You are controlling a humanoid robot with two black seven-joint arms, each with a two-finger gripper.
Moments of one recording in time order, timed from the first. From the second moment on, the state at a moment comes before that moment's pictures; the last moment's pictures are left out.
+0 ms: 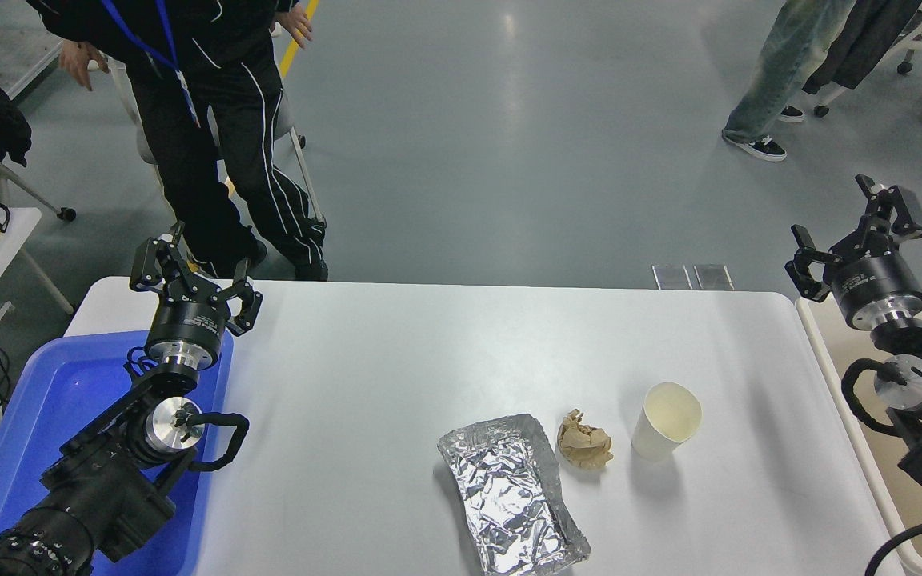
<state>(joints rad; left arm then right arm) -0.53 0.22 -1.06 -0.60 0.23 -0.31 -0.59 0.79 -0.38 0.68 0.34 -0.05 0.35 0.51</state>
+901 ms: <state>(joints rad) -0.53 0.22 -1.06 -0.60 0.23 -0.31 -0.59 0.78 -0.38 0.67 0.31 -0.05 0.35 0.51</state>
